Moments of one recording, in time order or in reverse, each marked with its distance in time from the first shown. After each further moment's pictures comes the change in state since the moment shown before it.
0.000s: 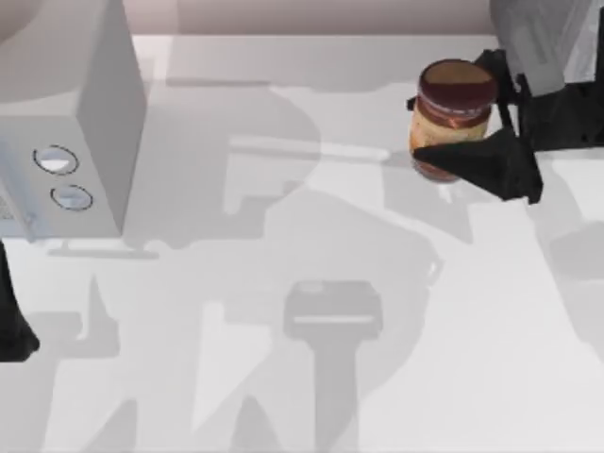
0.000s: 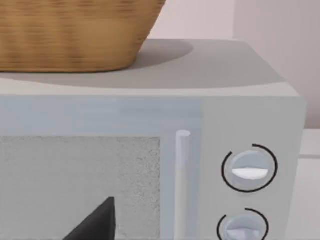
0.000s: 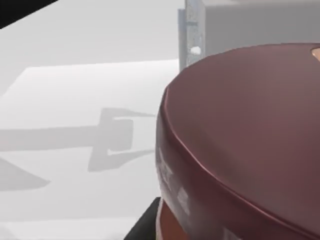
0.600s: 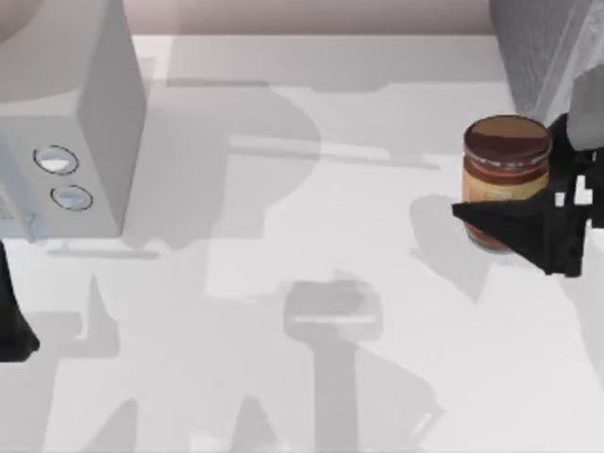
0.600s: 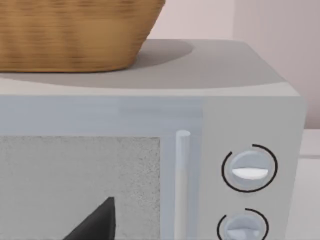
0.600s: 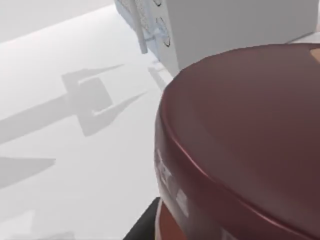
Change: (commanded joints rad) left arm 0.000 0.000 0.000 0.000 0.000 0.000; right arm 0.009 -0.545 -0.423 -0.160 0.365 0.187
